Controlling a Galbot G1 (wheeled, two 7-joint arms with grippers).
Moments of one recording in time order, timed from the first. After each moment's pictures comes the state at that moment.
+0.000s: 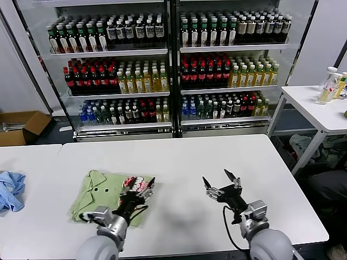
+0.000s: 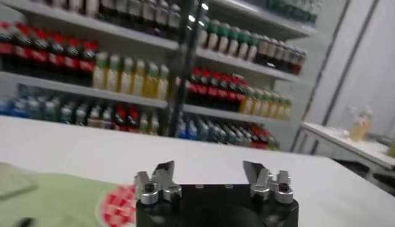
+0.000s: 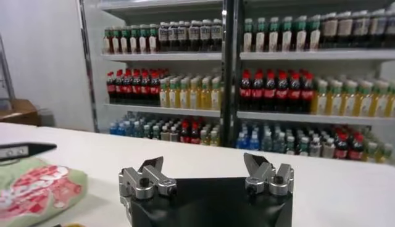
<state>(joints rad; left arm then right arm) 1.38 -1.34 -0.43 -2.07 -0.45 0.36 -0.04 -1.22 0.96 0.15 2.09 0.56 -0.27 0.22</state>
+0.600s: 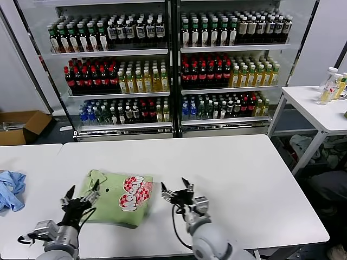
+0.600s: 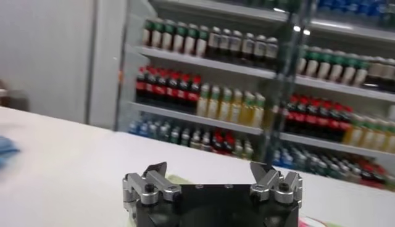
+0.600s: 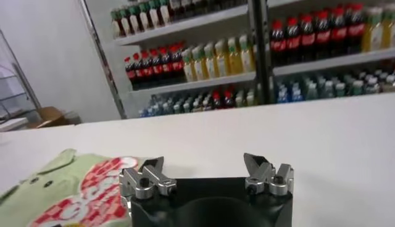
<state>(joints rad) 1.52 -1.31 -0.73 -2.11 -0.53 0.27 -0.15 -0.93 1.23 -0.24 1.82 0.66 -0.30 0.46</state>
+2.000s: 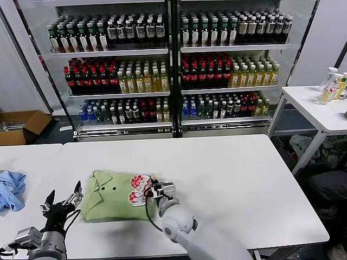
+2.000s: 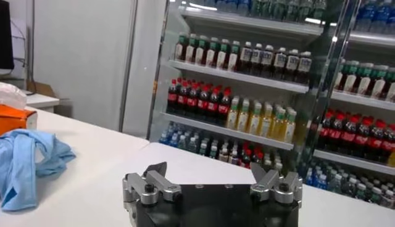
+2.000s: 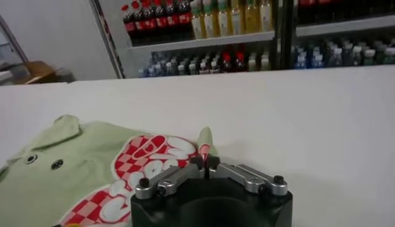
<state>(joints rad) 1.57 -1.34 -0.79 -2.17 -0.56 0.25 -0.21 -0.66 1.34 -0.41 1.56 0.80 -0.39 0.57</state>
